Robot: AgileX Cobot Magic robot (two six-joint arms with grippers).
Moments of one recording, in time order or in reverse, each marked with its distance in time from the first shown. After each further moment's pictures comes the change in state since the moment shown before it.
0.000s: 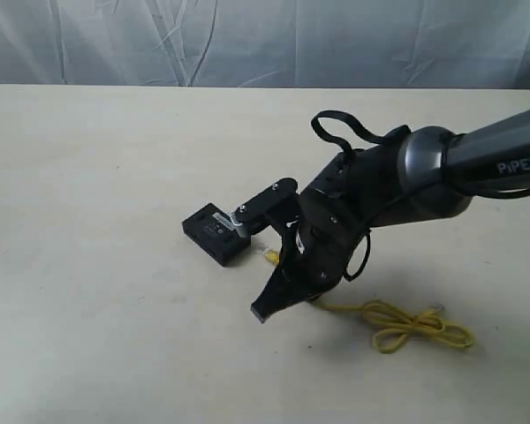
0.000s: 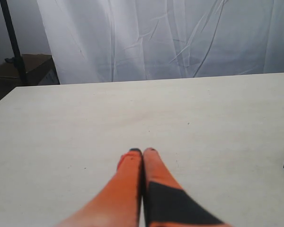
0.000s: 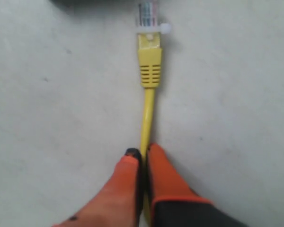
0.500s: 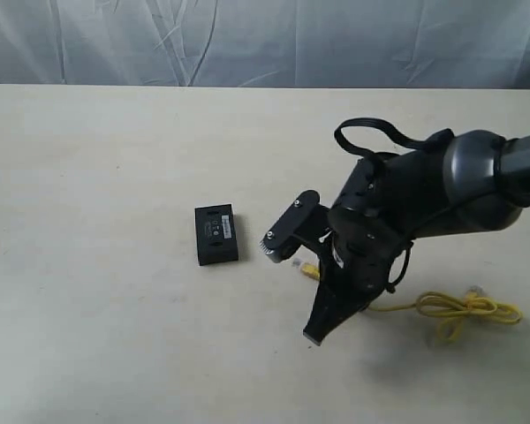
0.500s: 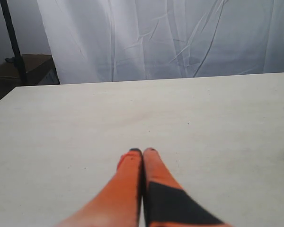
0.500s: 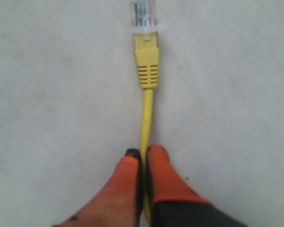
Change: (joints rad) left arm 0.000 0.000 0.000 0.000 0.000 0.000; right arm 0.000 -0.104 0.098 -0.172 0.084 -0.038
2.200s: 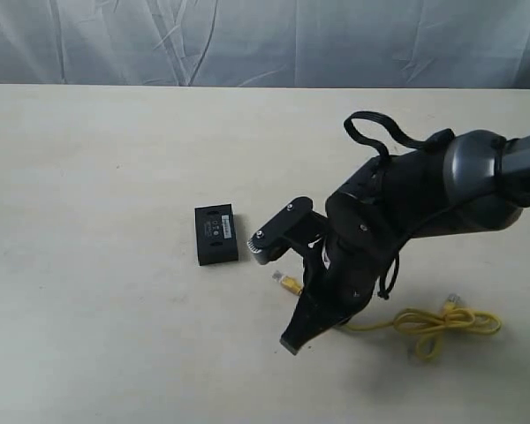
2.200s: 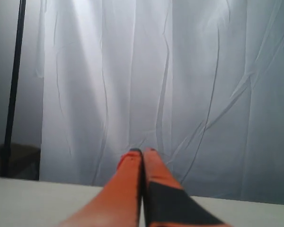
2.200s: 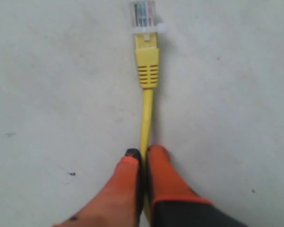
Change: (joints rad) left arm 0.000 0.000 0.000 -0.041 -0.414 -0.120; right arm 0.000 0.000 -0.001 0.270 -0.041 -0.141
